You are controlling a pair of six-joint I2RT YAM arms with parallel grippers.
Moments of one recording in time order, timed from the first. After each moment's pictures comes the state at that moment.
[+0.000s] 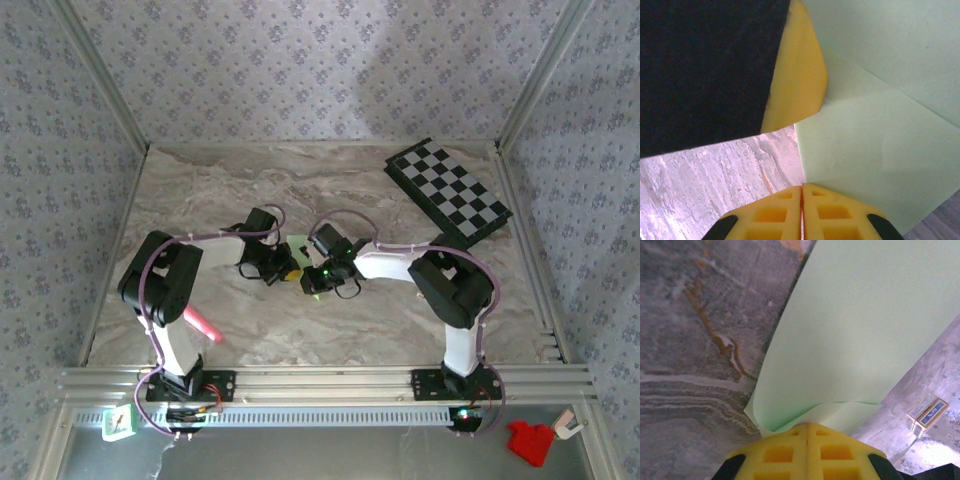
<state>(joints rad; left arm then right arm) -0.47 1.79 0.91 -0.29 0.55 -1.03 0.81 1.89 1.07 -0.25 -0.37 0.45</state>
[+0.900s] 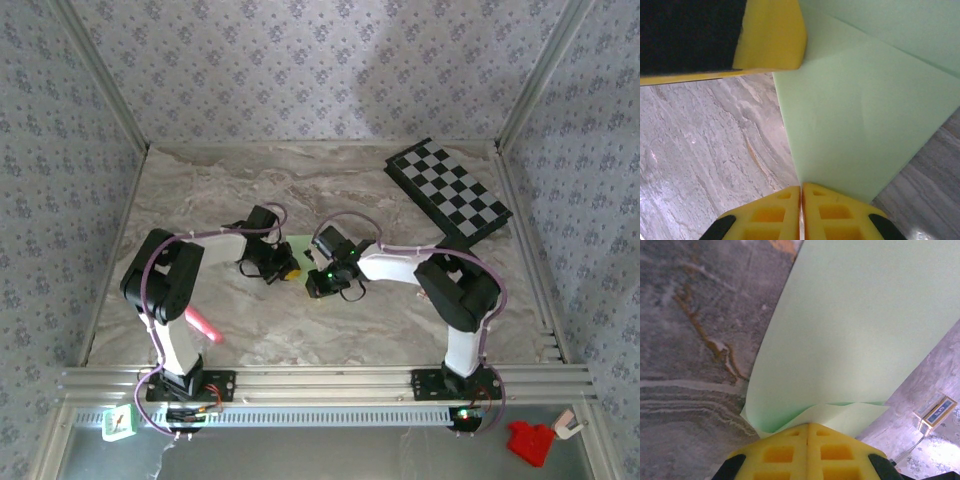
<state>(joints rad) -0.47 1.81 0.95 -0.35 0.55 -0.99 0.82 1.84 1.04 -0.31 -0.35 0.44</state>
